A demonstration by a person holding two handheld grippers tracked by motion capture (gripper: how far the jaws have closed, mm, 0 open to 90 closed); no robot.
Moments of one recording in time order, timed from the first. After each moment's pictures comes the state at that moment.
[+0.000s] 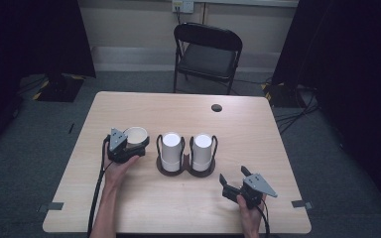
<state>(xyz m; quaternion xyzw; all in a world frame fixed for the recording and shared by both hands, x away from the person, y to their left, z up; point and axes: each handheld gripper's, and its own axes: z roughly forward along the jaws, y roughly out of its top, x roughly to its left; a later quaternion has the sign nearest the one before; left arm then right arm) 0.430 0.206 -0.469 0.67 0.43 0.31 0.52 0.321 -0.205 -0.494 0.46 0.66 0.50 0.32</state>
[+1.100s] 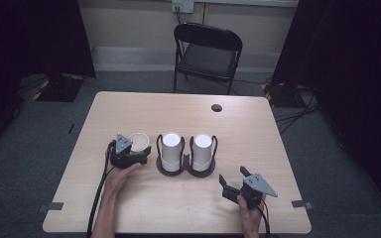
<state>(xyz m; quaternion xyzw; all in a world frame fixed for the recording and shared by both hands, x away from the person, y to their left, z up) 0.425 0.204 -0.489 0.71 0.44 0.29 0.47 0.321 -0.205 -0.494 0.45 0.66 0.51 0.31</state>
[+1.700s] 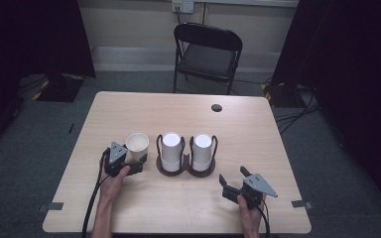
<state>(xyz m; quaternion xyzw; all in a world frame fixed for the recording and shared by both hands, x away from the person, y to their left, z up) 0.393 0.213 -0.489 0.71 0.44 0.29 0.47 0.321 -0.205 -0.494 0.45 0.66 0.51 0.31</state>
